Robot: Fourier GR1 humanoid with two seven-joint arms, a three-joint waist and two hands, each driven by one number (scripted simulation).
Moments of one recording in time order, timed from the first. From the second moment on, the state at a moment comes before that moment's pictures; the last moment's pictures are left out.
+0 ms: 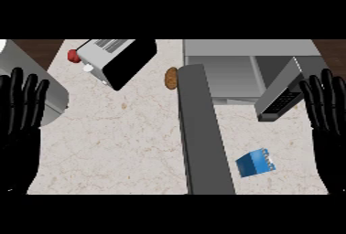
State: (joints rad) left arm -0.02 0.09 0.01 -2.10 0.01 0.03 0.00; right arm -0.02 -0.10 0.02 -2.10 0.03 0.01 0.00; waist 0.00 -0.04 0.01
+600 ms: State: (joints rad) left arm 0.14 0.06 0.01 -2.18 0.15 -0.03 0.05; right arm 0.18 -0.05 0.16 -2.40 0.11 -0.03 0.18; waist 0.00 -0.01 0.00
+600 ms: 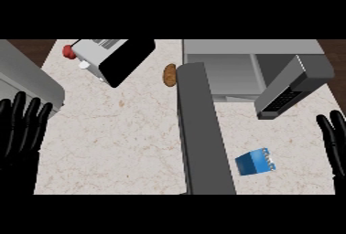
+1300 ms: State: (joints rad) left arm 0.44 0.08 0.12 -2.37 0.34 -0.19 0.07; right arm 0.36 -0.03 0.19 -2.35 0.19 -0.07 0.07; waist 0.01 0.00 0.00
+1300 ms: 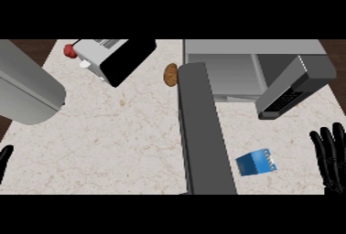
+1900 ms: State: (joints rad) left arm 0.59 0.06 0.20 -2.37 0.37 -0.31 -0.01; right arm 0.41 -0.02 0.06 -2.05 0.17 -0.13 -0.13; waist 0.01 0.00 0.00
